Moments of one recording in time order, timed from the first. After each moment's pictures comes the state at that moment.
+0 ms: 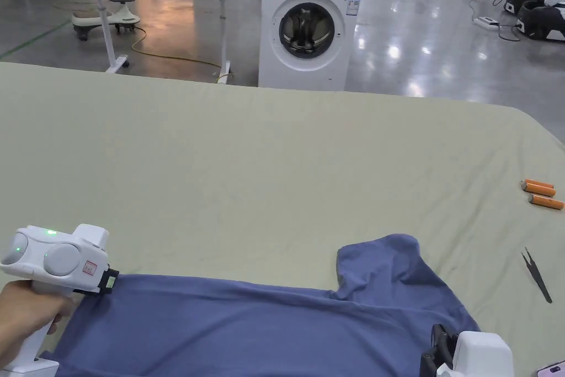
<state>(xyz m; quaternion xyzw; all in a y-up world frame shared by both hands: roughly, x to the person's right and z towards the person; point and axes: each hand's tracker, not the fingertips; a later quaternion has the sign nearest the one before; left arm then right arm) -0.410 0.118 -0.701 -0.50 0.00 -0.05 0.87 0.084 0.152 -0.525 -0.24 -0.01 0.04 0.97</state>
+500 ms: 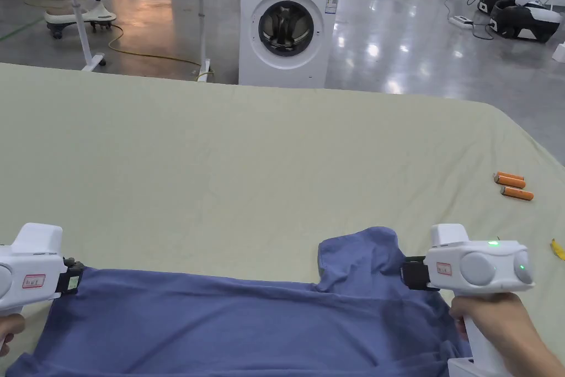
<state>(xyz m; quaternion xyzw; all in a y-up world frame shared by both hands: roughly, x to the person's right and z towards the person) -0.426 0.159 -0.645 -0.41 -0.02 -0.01 0.91 0.162 0.145 -0.724 -0.45 0.04 0.06 0.89</state>
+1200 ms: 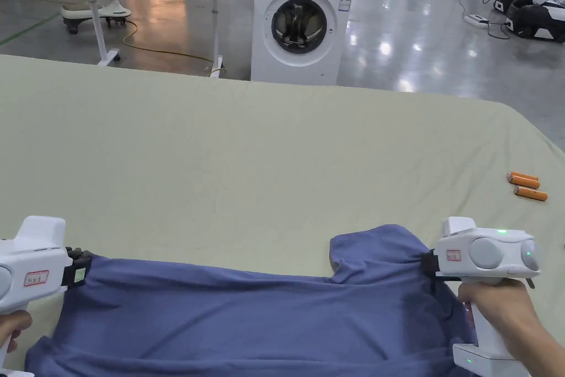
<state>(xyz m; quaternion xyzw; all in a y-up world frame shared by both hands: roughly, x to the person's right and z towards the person) -0.436 0.166 -0.627 -0.38 -0.01 0.01 0.93 0.169 0.148 -0.725 -0.44 0.03 0.04 0.90</state>
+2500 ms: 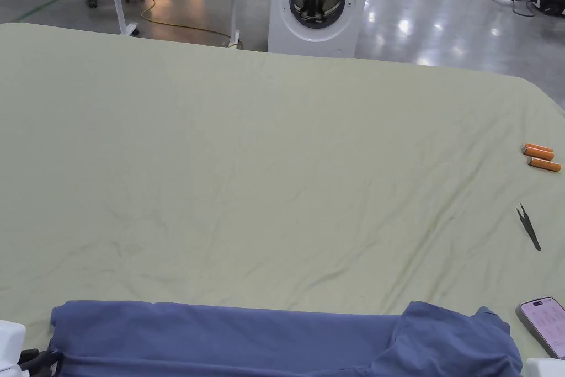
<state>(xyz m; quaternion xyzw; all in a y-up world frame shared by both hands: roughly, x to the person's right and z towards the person) -0.445 0.107 -0.429 -0.44 -0.04 0.01 0.90 0.185 0.115 -0.454 -0.50 0.02 0.06 0.86</state>
